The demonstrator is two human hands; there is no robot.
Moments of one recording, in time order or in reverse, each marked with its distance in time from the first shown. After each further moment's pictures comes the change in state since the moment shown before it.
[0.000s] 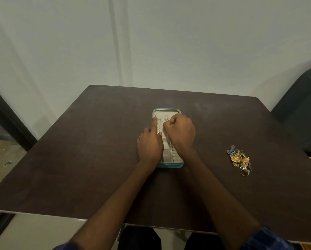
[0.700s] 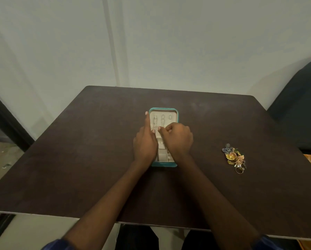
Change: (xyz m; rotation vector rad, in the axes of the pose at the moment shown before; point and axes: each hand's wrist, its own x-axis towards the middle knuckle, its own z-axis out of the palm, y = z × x) left_hand -0.002 0.001 0.001 -0.210 0.019 -0.040; right_hand -0.018 0.011 -0.003 -0.084 -0.063 0.090
